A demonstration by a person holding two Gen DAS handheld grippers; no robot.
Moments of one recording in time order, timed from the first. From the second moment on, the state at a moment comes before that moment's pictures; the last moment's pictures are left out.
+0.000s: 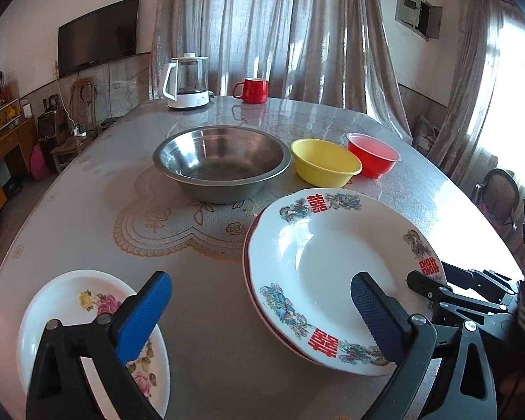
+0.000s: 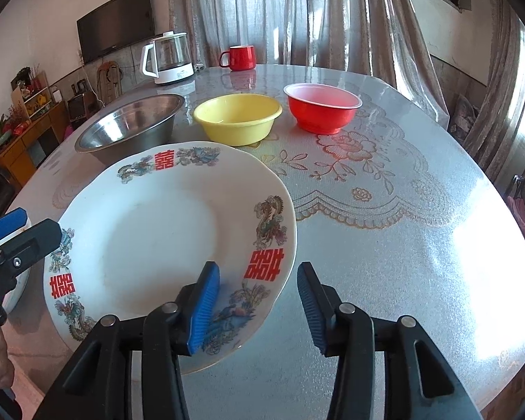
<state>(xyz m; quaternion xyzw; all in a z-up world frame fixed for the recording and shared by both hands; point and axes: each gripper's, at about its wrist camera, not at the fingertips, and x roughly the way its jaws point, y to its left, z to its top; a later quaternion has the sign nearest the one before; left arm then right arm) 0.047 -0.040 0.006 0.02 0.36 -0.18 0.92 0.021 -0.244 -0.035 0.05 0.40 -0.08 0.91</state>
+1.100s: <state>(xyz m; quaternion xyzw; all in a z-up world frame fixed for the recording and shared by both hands) 0.017 0.163 0.001 -0.06 0.36 0.02 0.93 0.010 -0.102 -0.016 0.08 0.39 0.27 0.88</state>
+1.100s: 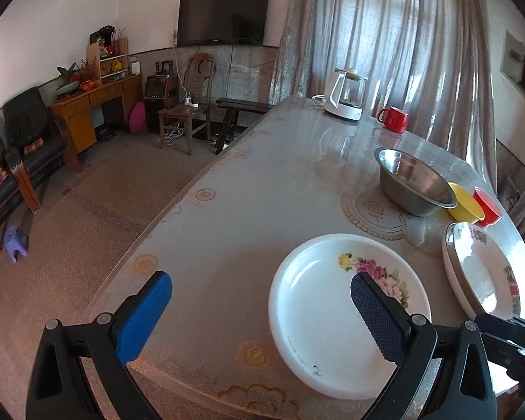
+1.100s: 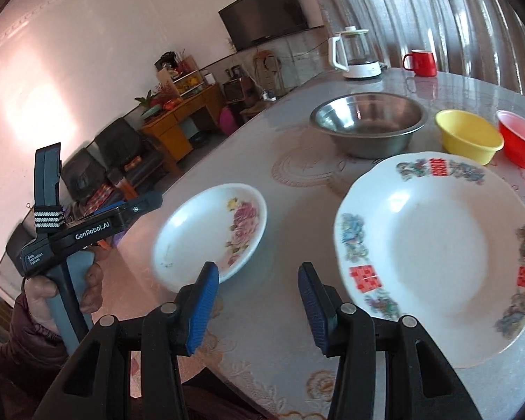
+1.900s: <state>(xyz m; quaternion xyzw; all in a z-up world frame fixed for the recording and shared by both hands) 0.014 0.170 -0.017 -0.08 0.40 0.02 0.91 0.029 -0.075 -0.045 0.10 0.44 0.29 0.84</state>
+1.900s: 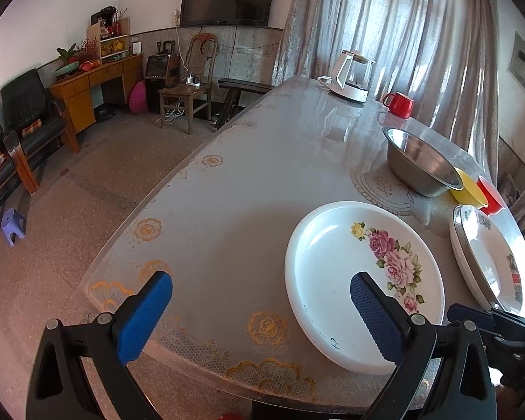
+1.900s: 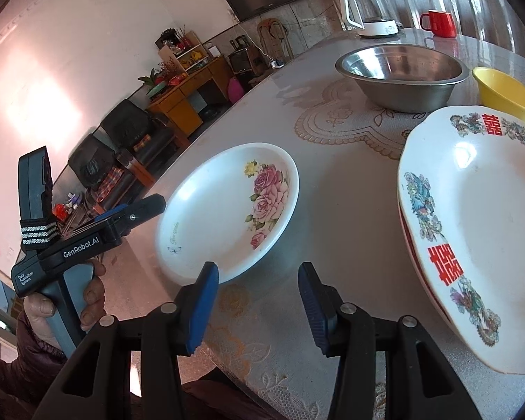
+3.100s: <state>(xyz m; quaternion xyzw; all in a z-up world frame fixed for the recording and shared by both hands) 0.038 0.153 -0.039 -0.09 0.43 -0.06 0.90 0.056 -0.035 -0.052 0.05 0.43 0.29 0.85</state>
